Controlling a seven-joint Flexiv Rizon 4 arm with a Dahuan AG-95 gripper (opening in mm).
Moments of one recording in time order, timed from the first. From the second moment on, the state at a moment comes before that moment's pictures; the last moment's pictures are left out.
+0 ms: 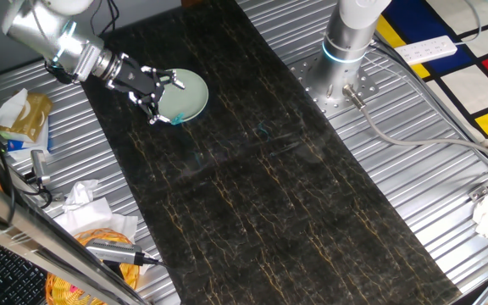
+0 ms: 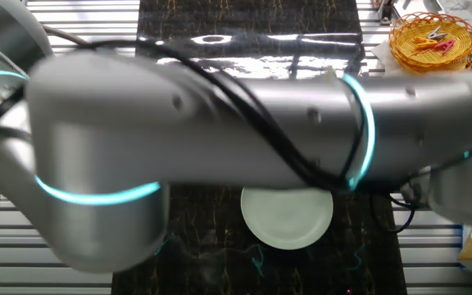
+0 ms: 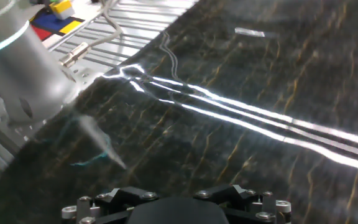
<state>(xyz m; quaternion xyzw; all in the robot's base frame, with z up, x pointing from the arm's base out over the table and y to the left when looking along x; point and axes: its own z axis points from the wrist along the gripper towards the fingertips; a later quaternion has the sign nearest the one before) 0.491 -0.074 0.110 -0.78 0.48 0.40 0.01</state>
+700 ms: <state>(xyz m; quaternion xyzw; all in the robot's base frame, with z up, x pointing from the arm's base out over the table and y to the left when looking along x) 0.466 -0.105 0.154 -0.66 0.67 0.33 -0.09</state>
